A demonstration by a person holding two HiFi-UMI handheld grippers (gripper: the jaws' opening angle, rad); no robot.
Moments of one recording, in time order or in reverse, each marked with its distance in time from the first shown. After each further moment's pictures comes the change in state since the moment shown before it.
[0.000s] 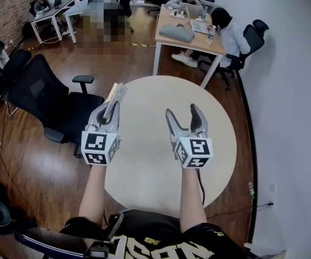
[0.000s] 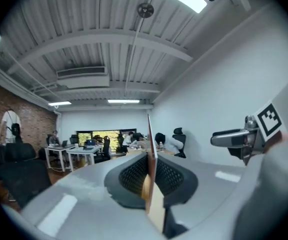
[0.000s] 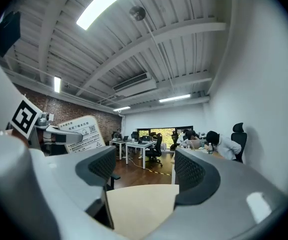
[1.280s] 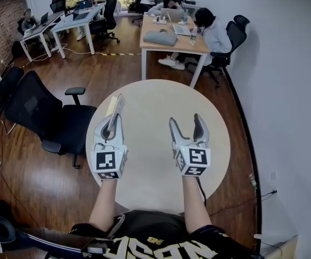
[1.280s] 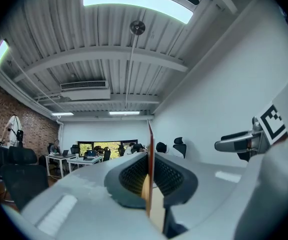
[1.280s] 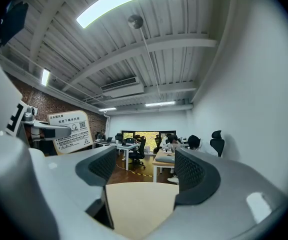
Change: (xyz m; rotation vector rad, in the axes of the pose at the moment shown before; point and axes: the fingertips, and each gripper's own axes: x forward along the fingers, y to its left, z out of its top) left arm -0.040 -0.062 0.020 0.044 -0.143 0.034; right arm -0.086 -0.030 0.005 -0.030 -0.046 -0.200
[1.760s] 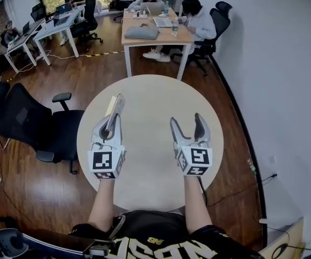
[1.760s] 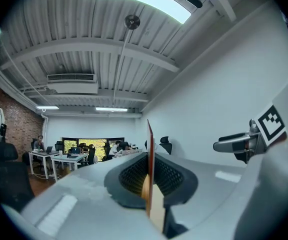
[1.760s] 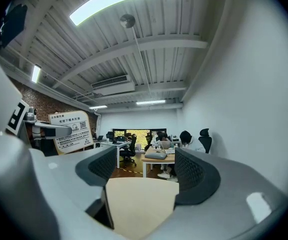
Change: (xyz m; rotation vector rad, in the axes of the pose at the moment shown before) left arm 0.022 -0.049 -0.006 -0.012 0.014 -0.166; right arm -0.034 -0.047 -0.012 0.017 0.020 -0.106
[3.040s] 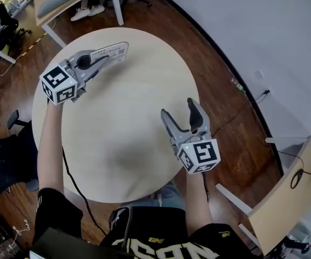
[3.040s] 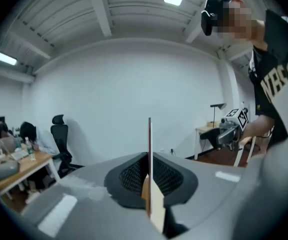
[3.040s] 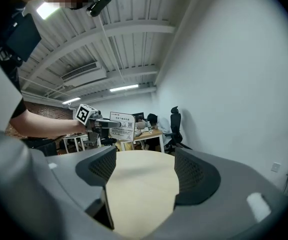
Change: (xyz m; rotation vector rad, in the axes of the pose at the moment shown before) left arm 0.233 -0.239 -0.094 0.121 0.177 -1.252; right arm -0.115 -0.147 -0.126 0.183 0.171 -0.244
